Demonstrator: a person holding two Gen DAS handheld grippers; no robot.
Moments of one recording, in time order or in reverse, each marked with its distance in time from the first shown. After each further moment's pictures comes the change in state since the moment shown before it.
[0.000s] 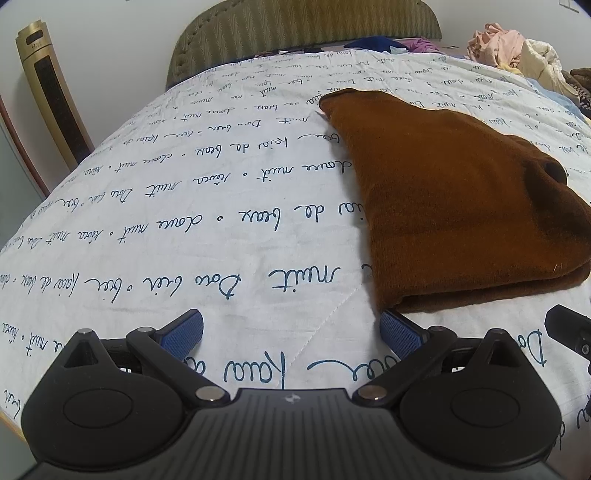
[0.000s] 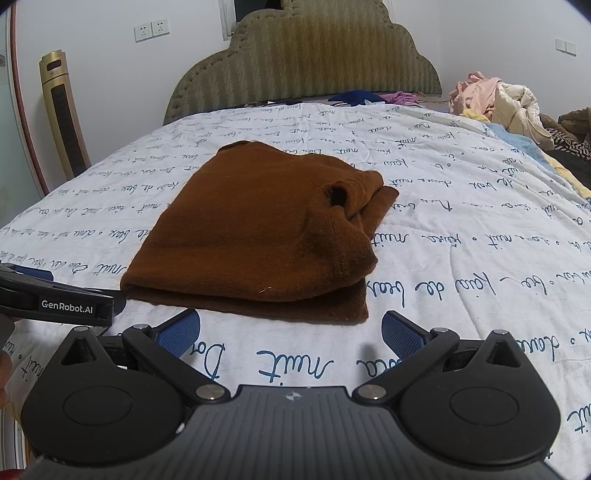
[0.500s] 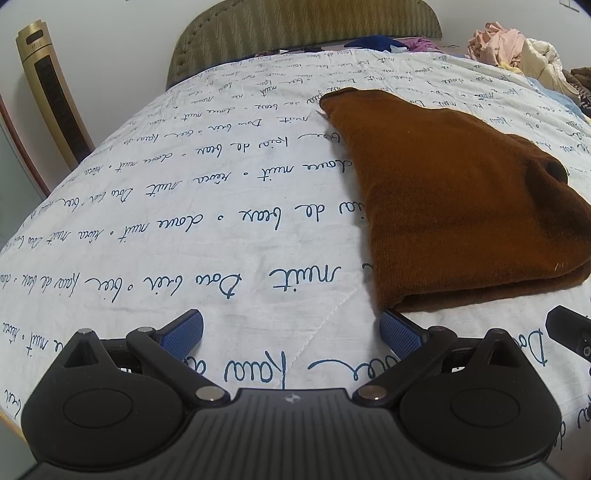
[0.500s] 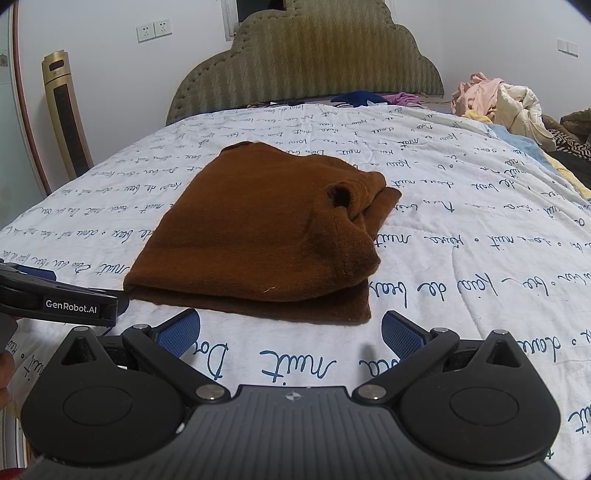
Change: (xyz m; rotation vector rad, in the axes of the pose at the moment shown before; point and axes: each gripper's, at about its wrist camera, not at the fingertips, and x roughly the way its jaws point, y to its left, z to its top) left arm 0.000 0.000 0.000 0.000 0.004 0.002; right arm 0.001 0.002 0.000 -0.002 -0.001 0.003
